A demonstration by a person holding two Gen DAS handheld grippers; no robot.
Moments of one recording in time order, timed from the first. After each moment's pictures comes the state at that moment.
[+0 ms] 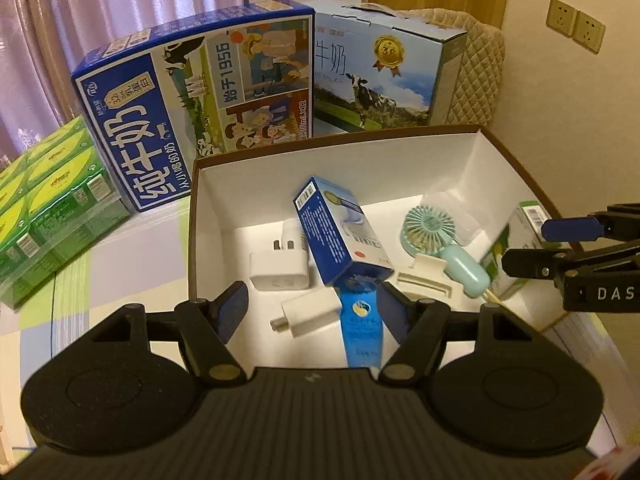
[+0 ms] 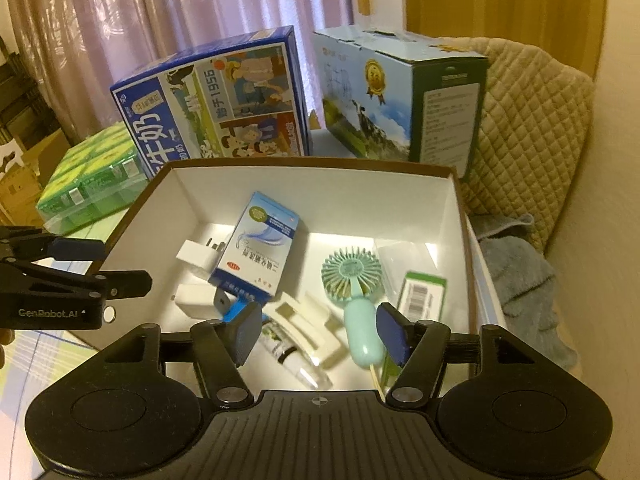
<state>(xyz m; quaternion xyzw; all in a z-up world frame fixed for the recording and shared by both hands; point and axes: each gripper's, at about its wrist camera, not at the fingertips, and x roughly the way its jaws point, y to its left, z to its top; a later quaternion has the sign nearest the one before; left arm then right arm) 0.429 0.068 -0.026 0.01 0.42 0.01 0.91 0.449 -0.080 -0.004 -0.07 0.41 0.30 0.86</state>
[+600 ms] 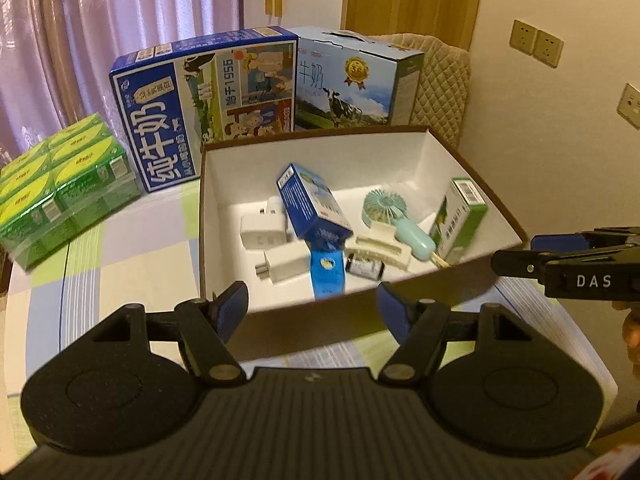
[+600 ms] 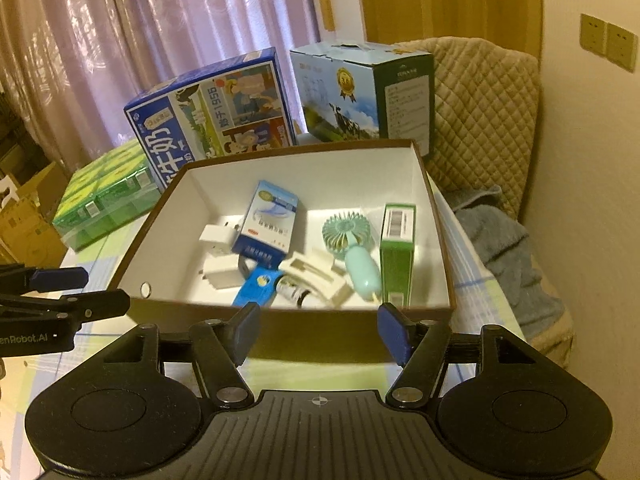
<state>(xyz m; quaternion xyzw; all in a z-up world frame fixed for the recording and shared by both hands) 0.325 0.058 0.001 -0.02 0.39 -0.01 0.92 0.353 -0.116 0.017 -0.02 0.40 0.25 0.88</state>
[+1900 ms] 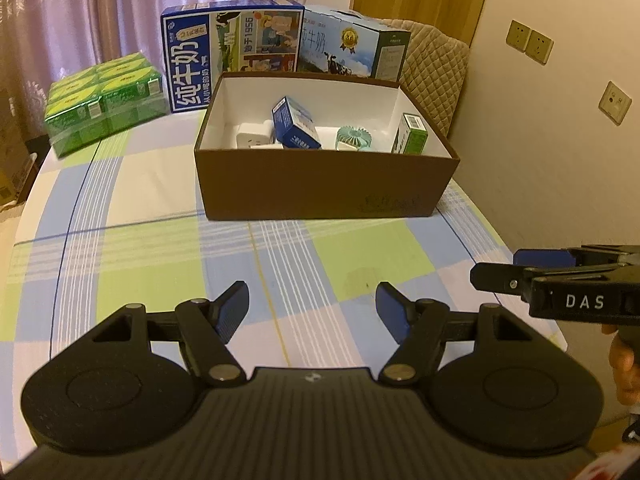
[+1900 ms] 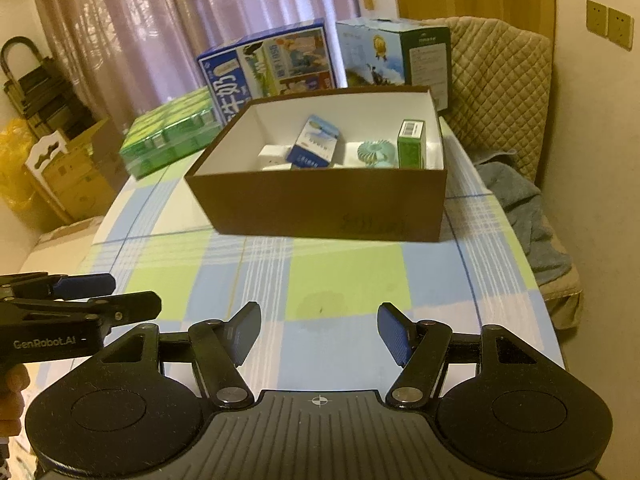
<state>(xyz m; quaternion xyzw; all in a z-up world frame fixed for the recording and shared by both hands) 0.169 -0.014 0.000 -0.08 0.41 0.04 0.91 0.218 -0.185 0.020 -0.03 0.42 0.32 0.85</state>
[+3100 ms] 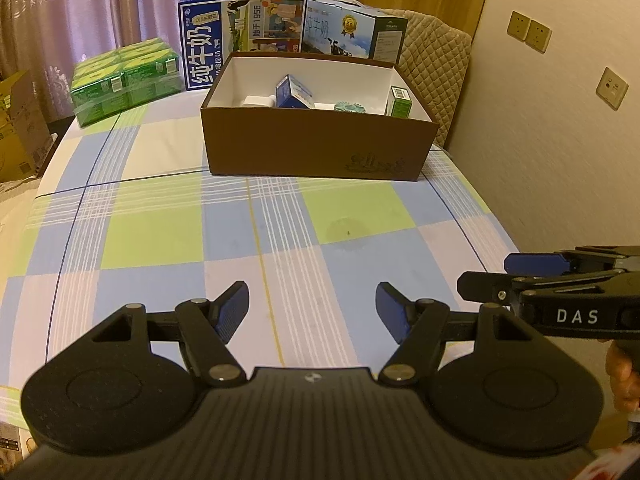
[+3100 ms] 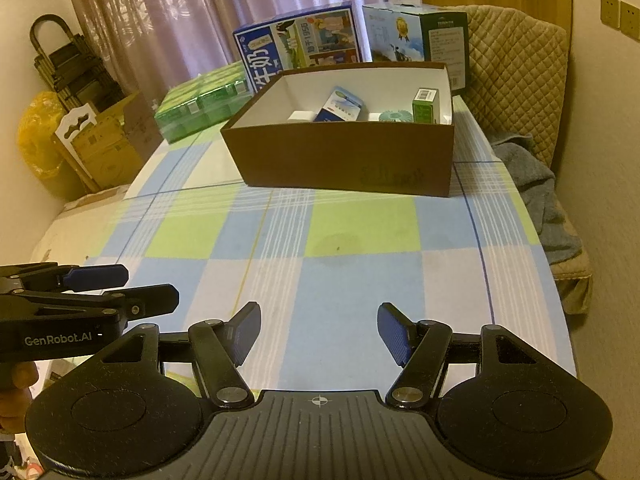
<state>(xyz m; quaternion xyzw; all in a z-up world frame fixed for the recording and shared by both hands) 0.108 -0.060 0.000 -0.08 0.41 0.07 0.90 0.164 -0.218 0.012 -0.04 0.43 0.35 0.83</state>
